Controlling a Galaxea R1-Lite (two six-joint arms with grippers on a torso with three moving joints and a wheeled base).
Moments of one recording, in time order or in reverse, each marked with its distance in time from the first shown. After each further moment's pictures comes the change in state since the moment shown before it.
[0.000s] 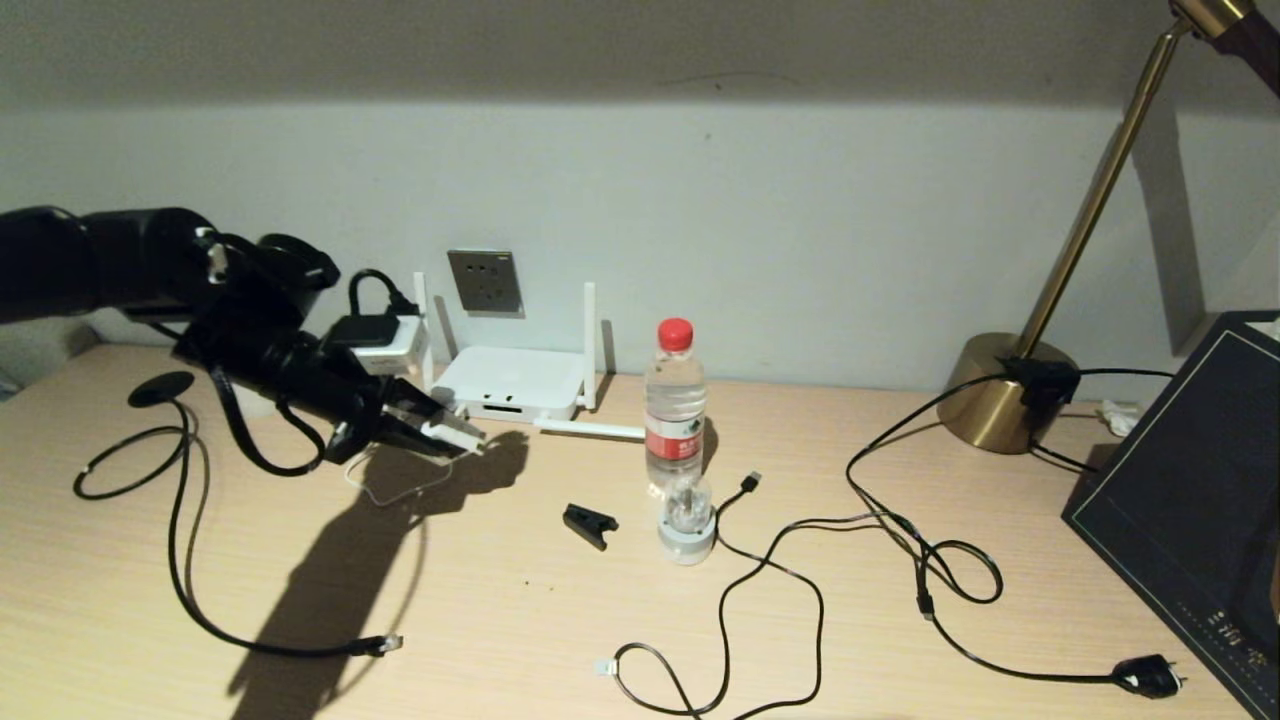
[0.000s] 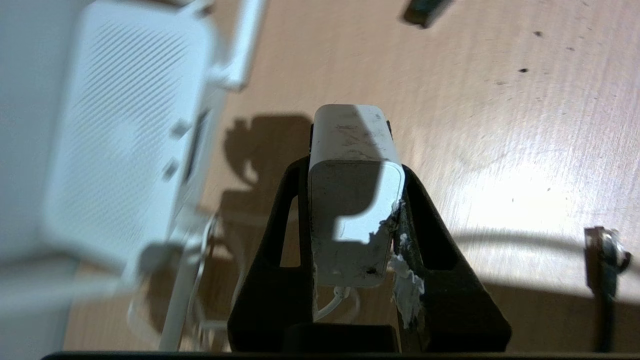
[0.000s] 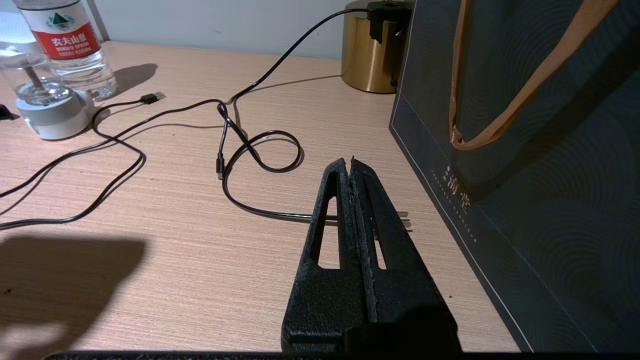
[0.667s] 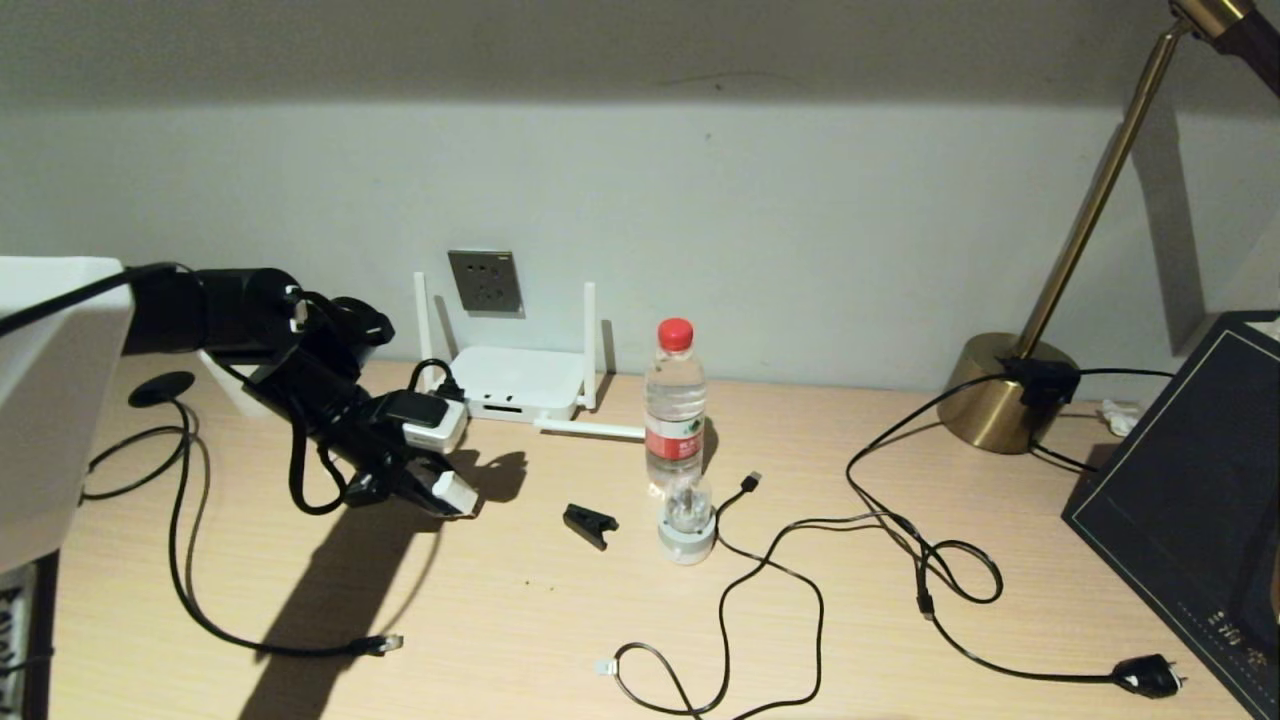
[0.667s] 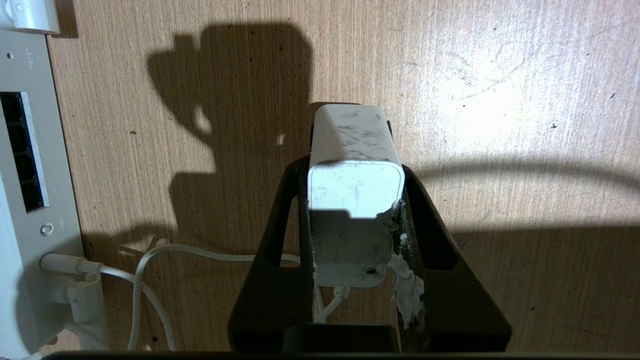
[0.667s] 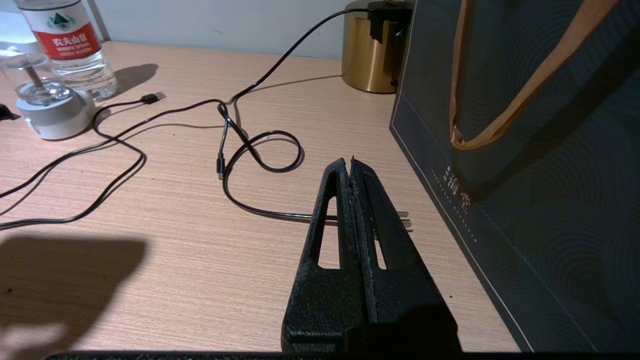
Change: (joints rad) left arm -0.055 0.159 -0.001 0.040 0.235 0.188; right arm 0.000 0.000 0.000 0.000 0.000 0.000
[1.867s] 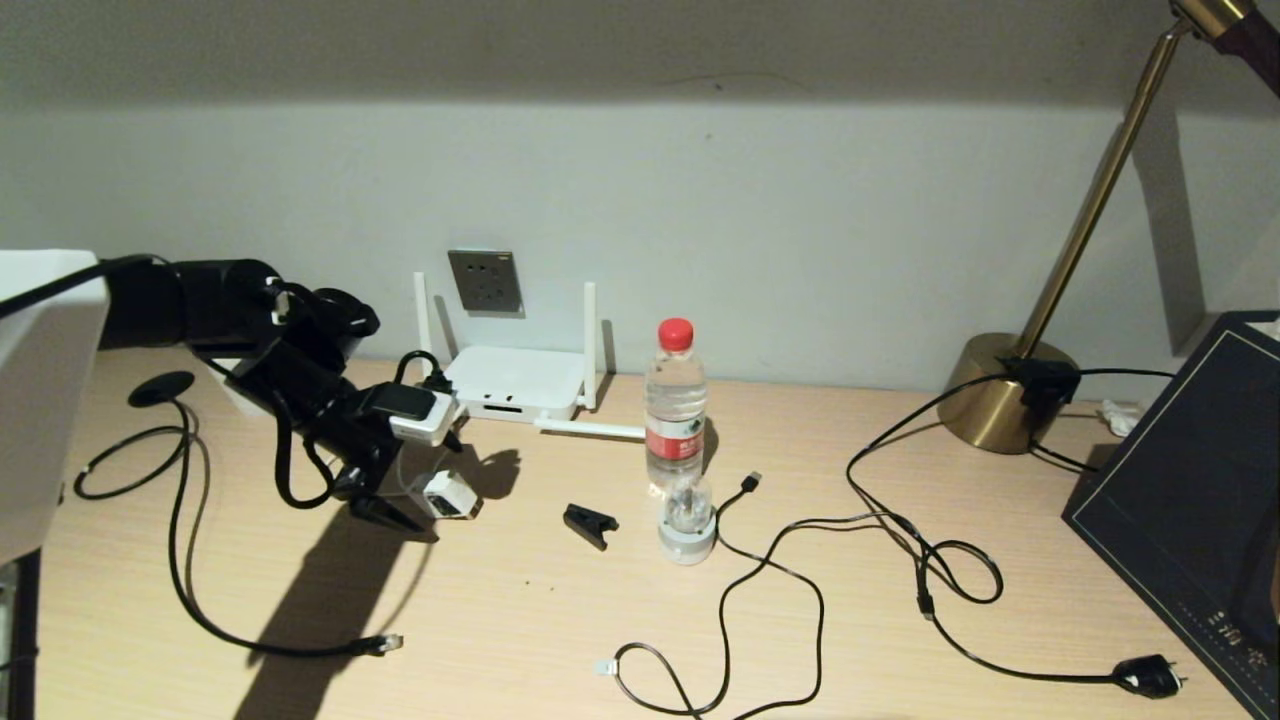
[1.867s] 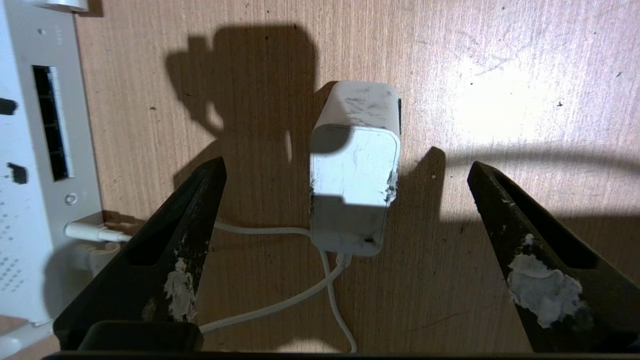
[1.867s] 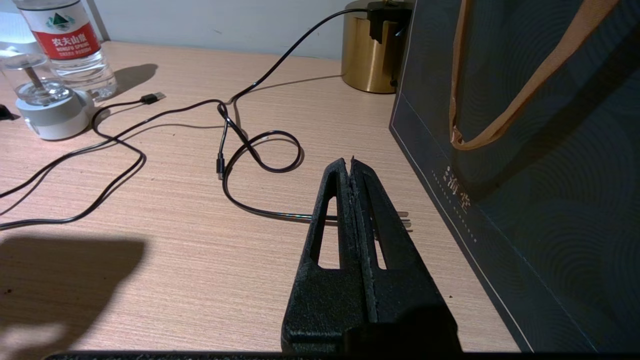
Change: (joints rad) left arm 0.017 -0.021 -0.004 -0.002 -0.002 0.009; right arm 0.000 0.000 0.000 0.000 0.000 0.000
